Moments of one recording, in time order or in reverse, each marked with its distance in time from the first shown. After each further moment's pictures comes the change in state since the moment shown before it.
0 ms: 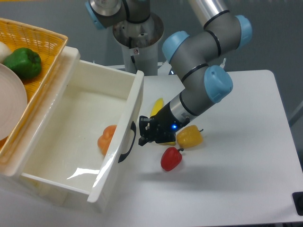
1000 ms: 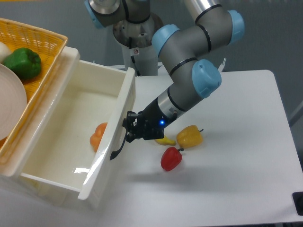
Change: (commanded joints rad) arm -0.046 0.022 -0.014 -0.008 0.000 -0.009
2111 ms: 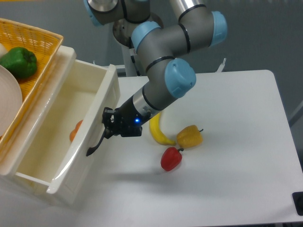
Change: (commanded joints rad) arm -0.109 0.031 0.000 -0.003 -0.002 -0.061
